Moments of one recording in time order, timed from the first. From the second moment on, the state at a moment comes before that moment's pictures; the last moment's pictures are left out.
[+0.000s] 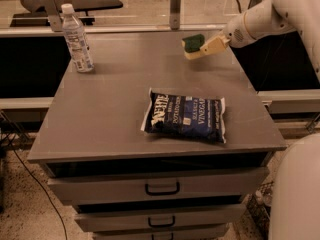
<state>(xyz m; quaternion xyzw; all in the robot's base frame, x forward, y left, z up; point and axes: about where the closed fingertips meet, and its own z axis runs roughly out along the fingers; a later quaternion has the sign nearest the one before) 0.766 -0.178 0.905 -0.42 0.80 0.14 0.40</state>
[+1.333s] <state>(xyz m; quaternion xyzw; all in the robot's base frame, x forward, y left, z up) 0.663 -0.154 0.913 -0.55 0.74 0.20 0.33</state>
